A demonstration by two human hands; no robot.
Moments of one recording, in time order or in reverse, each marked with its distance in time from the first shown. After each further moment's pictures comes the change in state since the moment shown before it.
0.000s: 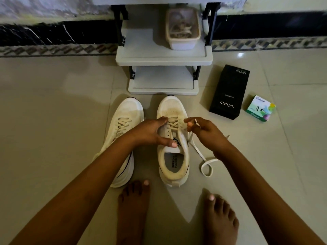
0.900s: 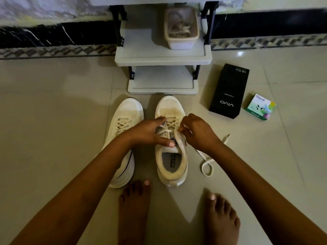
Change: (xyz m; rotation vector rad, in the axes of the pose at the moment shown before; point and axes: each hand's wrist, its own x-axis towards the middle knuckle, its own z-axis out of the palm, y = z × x) left_hand -0.004 0.001 -0.005 -0.053 -0.010 -0.013; right_hand 0.015 0.005 0.013 -0.684 0.024 -0.309
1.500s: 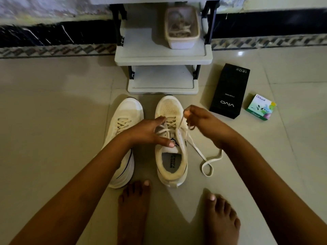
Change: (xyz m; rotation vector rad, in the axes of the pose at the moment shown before) left_hand 0.002 -0.003 -0.001 -0.008 -0.014 -0.007; right_hand -0.002 -0.018 -0.044 0.789 -0.151 0.220
